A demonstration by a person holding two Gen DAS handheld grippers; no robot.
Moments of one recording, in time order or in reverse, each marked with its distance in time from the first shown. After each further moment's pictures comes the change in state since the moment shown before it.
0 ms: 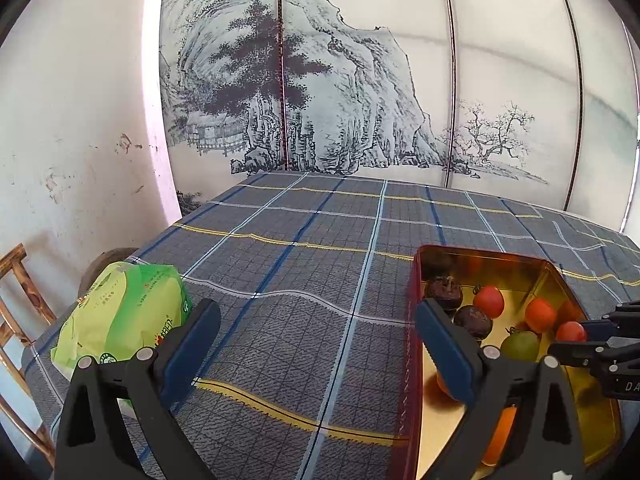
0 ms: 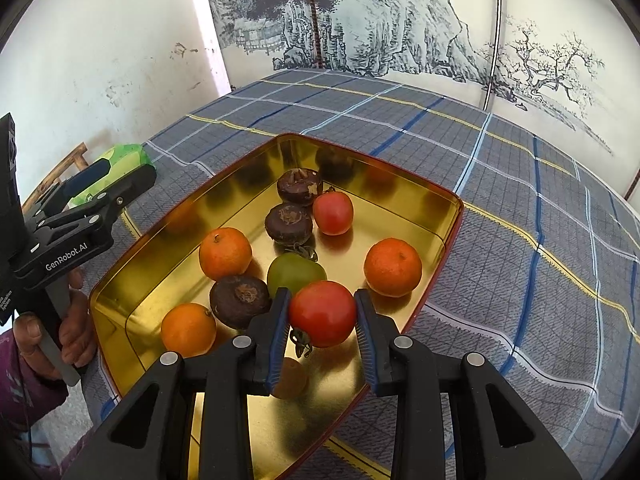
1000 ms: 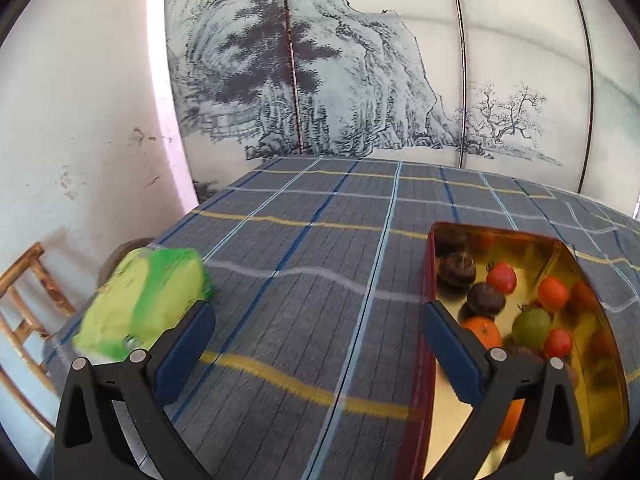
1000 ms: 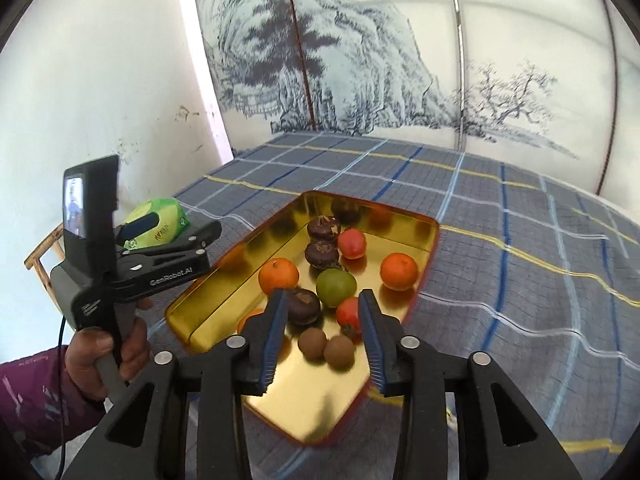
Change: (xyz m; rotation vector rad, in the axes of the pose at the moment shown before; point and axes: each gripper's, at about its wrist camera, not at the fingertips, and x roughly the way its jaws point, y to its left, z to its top) left arm -0.014 0.008 -0.007 0.030 0.068 0.064; right arm -0.092 0.032 -0.039 0.082 -0.248 -0.040
